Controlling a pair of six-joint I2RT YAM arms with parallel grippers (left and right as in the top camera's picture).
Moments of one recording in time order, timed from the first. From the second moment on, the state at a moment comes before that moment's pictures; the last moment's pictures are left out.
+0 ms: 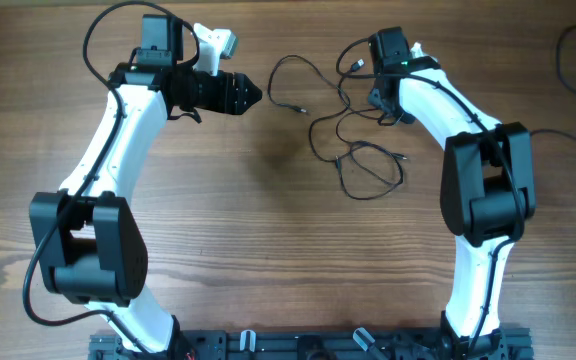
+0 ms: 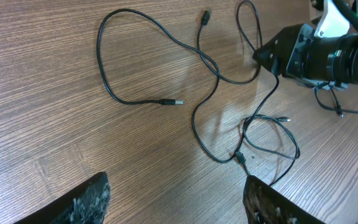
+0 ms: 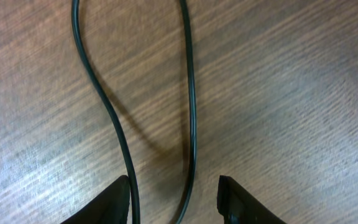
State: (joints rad) left arm -0.10 1.87 1.49 -0.67 0.62 0.08; right arm 0.22 2.22 1.64 -0.67 0.34 0.75
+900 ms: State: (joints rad) left arm -0.10 1.77 1.49 -0.67 0.63 0.08; right arm 0.14 2.23 1.64 -0.52 0.15 0.65
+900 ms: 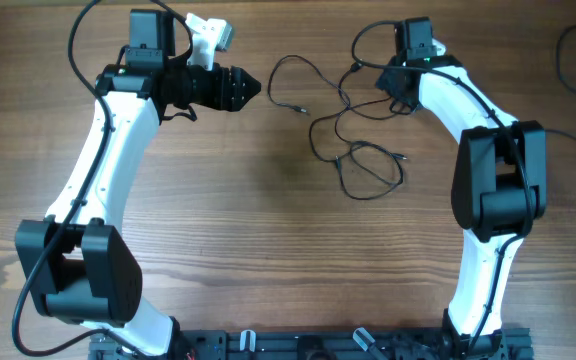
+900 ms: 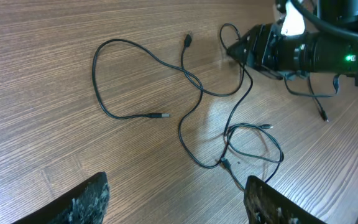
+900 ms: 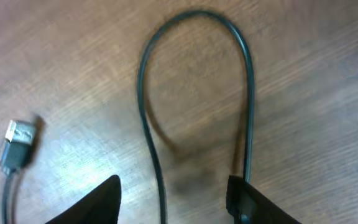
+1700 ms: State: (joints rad) left arm -0.10 1.77 1.49 -0.67 0.63 0.08; right arm 0.14 2.25 1.64 -0.59 0.27 0.67
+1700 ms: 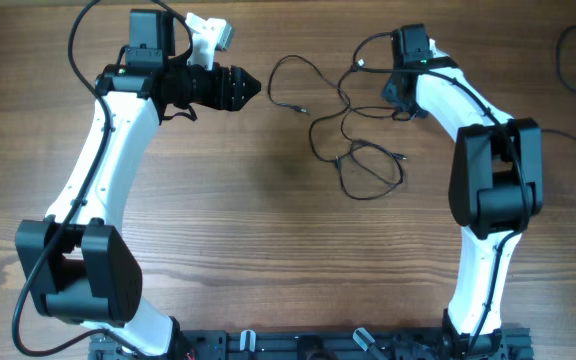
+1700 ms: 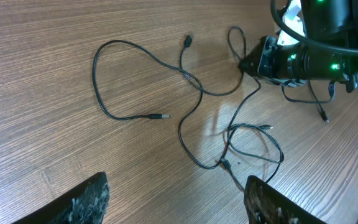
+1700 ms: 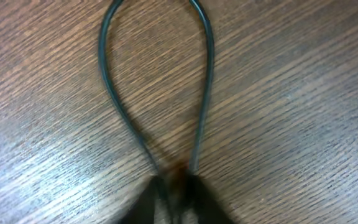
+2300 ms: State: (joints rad) left arm -0.10 1.77 1.49 -0.67 0.63 0.08; right arm 0.14 1.92 1.64 -0.64 -0.05 0.52
